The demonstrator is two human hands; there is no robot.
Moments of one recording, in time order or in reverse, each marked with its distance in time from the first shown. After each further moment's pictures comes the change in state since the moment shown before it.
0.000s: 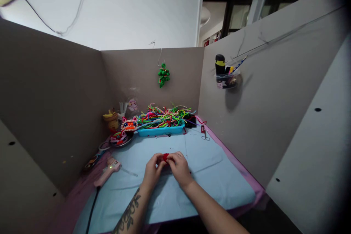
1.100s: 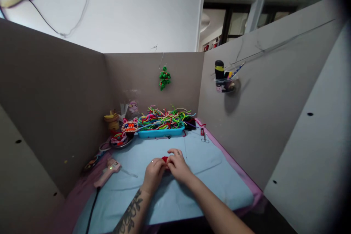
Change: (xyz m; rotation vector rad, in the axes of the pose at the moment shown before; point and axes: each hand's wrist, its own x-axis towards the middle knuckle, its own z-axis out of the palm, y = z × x) left_hand -0.003 -0.003 -0.001 0.299 -0.088 0.281; right_hand 0.009 -0.002 -0.011 -0.383 -0.219 -0.168
